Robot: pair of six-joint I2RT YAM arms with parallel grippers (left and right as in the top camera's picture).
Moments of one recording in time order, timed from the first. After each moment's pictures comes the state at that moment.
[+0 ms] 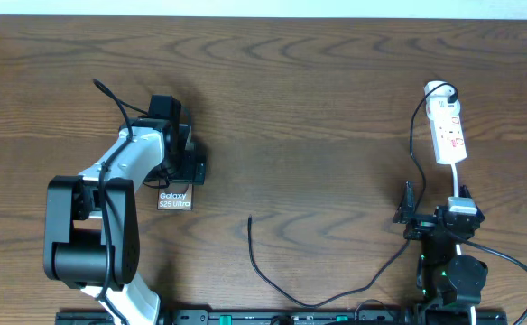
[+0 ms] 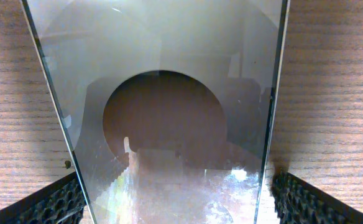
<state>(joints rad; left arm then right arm) -0.08 1.85 1.07 -0.74 0.02 -0.02 -0.07 0.01 0.01 -0.07 0.03 0.00</state>
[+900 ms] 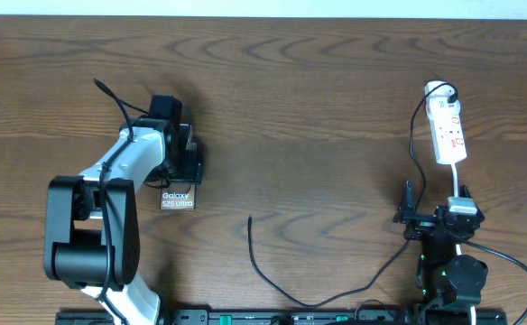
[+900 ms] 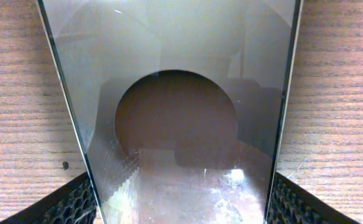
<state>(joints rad) -0.08 1.85 1.07 -0.74 0.02 -0.02 -0.07 0.01 0.01 -0.07 0.03 0.00</state>
